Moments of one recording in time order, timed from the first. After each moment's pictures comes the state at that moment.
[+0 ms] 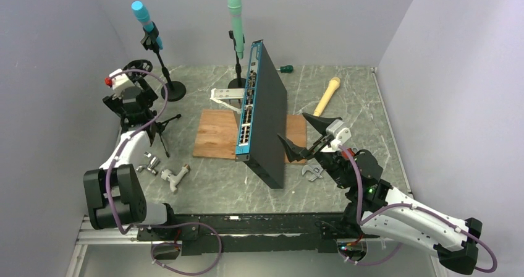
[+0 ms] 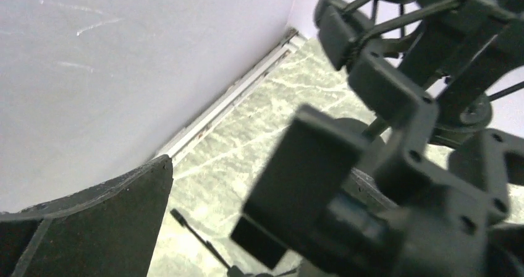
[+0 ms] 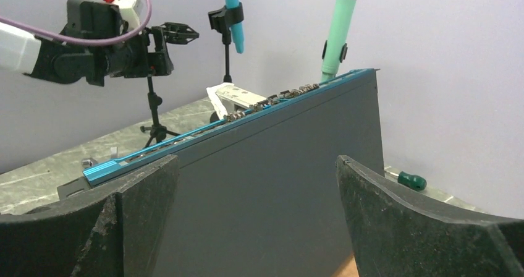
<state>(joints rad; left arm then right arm) 0.18 1.37 0.77 0.49 -0.42 -0.20 1.03 0.60 0.58 0.35 0.27 -0.16</state>
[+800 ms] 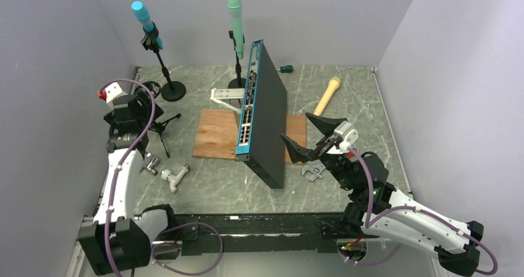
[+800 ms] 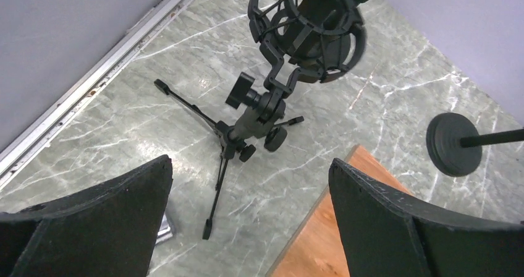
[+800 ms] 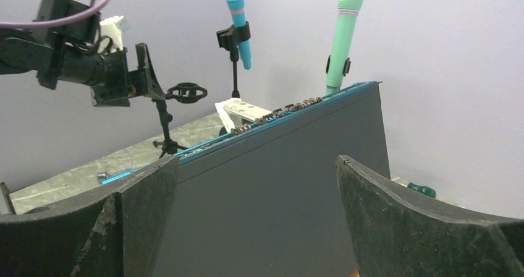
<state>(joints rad) 0.18 1.06 0.87 -0.29 -0.25 -0.48 1.03 0.56 0.58 0.37 0.25 -0.14</state>
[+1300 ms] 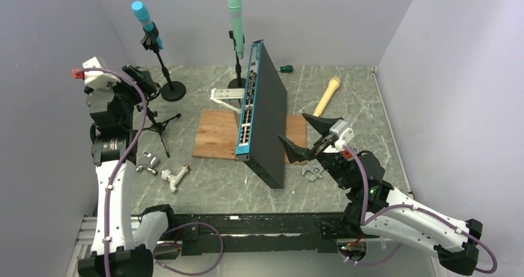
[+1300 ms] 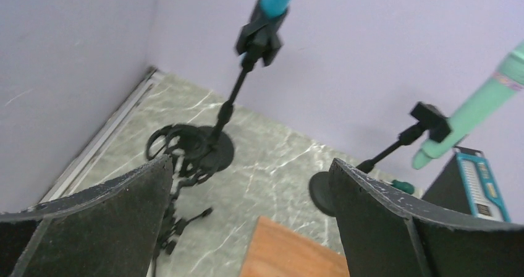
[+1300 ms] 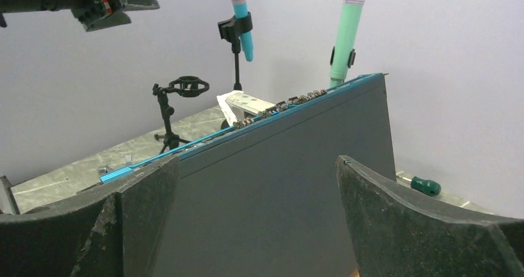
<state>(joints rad) 0.18 0.89 1.05 -0.18 -0.07 -0.40 1.03 0.58 0.58 0.37 0.25 -0.13</state>
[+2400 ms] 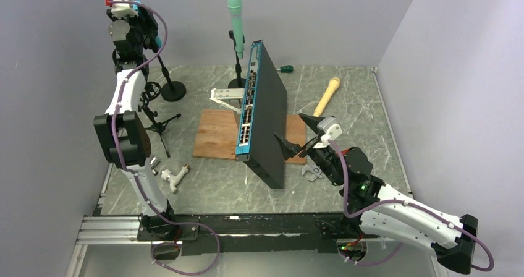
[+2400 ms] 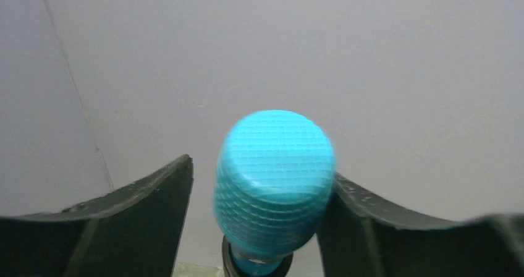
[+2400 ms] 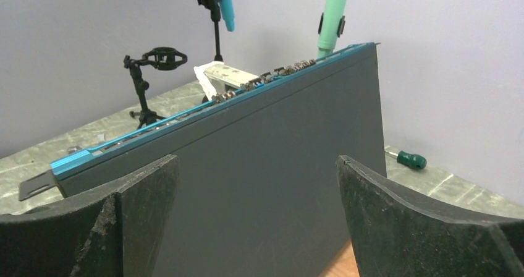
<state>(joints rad) 0.17 1.96 1.79 0.45 0.06 -0.15 1.00 0.65 0.56 0.37 0.28 -0.13</state>
